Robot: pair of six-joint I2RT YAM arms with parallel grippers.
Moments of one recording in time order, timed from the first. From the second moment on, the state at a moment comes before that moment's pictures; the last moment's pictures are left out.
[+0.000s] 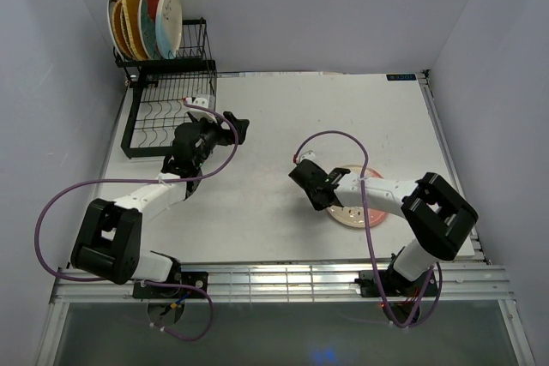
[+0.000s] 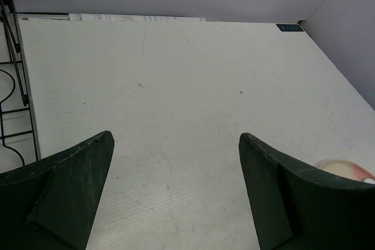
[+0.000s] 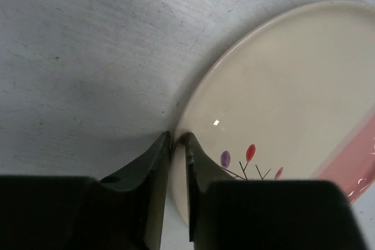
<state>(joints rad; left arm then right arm) -0.34 1.38 0.68 0.65 0.09 -0.30 0.89 1.59 0.87 -0.49 0.42 0.29</state>
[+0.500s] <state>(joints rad) -0.34 1.43 0.68 0.65 0.12 -0.36 0.88 1.59 0.87 -0.42 0.42 0.20</state>
